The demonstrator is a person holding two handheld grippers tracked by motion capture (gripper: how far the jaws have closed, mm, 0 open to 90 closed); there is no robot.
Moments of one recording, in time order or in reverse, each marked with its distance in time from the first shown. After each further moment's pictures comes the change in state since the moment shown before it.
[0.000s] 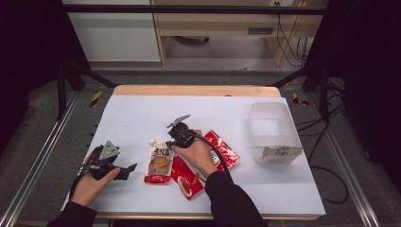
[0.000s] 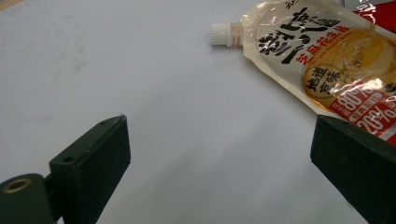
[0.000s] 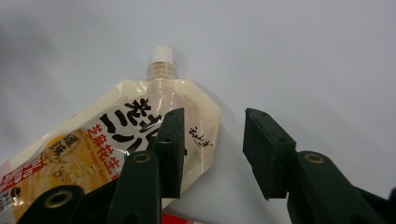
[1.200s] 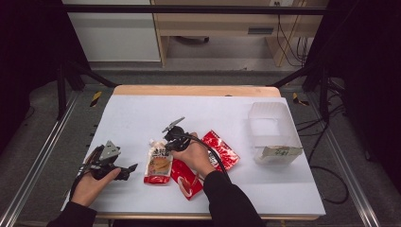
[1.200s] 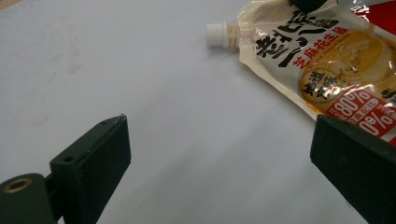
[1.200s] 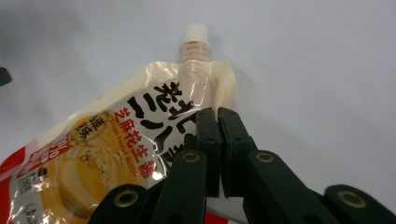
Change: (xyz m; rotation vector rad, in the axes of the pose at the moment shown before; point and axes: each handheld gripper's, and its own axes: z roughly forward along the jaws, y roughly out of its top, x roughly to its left) left arm -0.001 0.001 0.000 -0.002 -0.013 0.003; right arm 0.012 -0.001 0.007 0.062 0.081 -0.053
